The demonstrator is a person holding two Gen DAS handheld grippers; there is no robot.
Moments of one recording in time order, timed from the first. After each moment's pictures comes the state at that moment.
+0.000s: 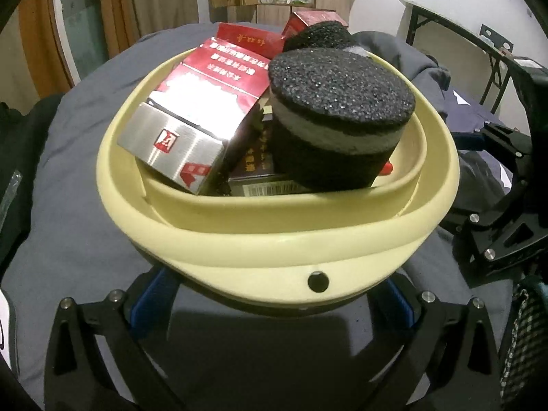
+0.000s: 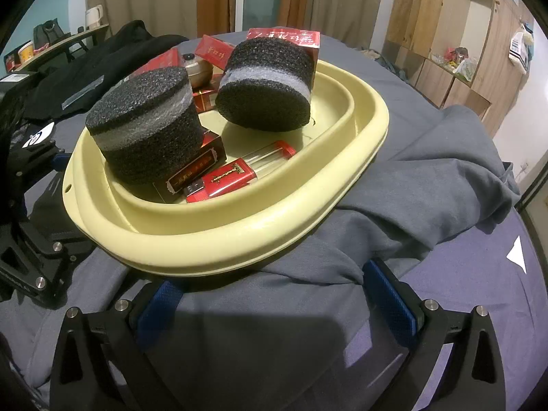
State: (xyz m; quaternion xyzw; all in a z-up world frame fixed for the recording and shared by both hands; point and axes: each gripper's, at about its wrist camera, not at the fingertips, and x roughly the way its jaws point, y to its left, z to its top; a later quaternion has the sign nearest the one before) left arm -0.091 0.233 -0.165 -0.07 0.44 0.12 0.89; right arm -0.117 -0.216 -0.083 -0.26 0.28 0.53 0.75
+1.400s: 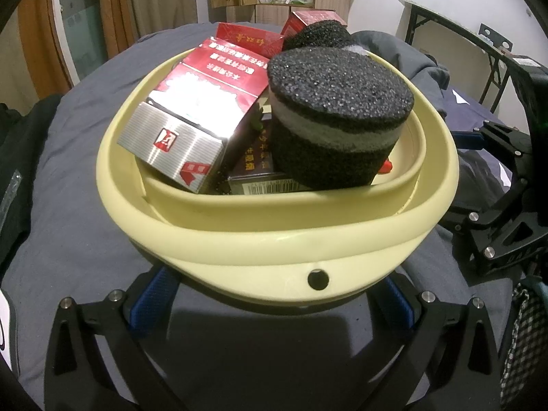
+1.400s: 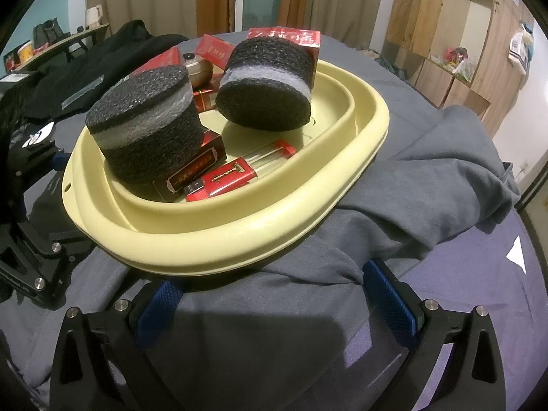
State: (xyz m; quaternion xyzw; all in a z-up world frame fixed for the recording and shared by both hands) left arm -0.092 0.231 -0.164 -0.07 0.44 0.12 0.89; right arm -0.116 -0.219 -0.082 -0.26 0.29 0.54 0.75
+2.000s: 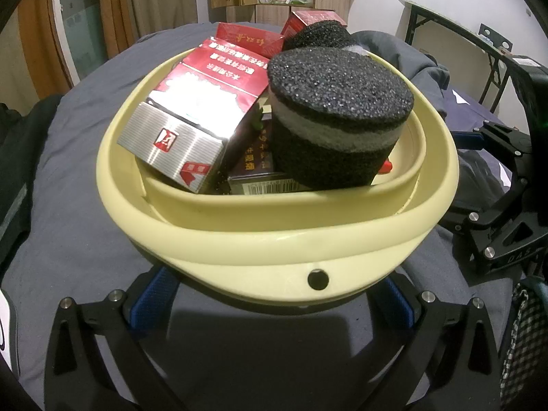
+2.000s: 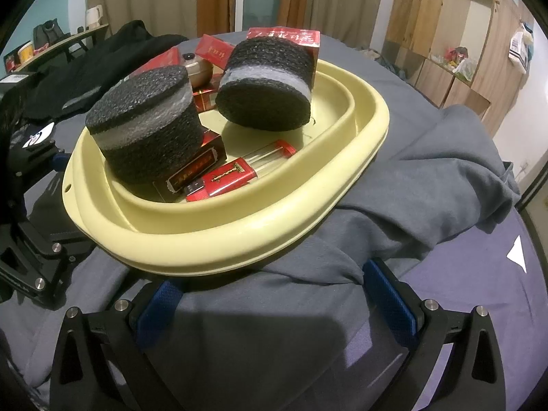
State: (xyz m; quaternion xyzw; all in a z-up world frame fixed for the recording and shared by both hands) left arm -0.091 0.231 -0.165 -0.07 0.44 0.12 0.89; right arm -0.121 -0.220 -0.081 -0.26 0.29 0.54 0.75
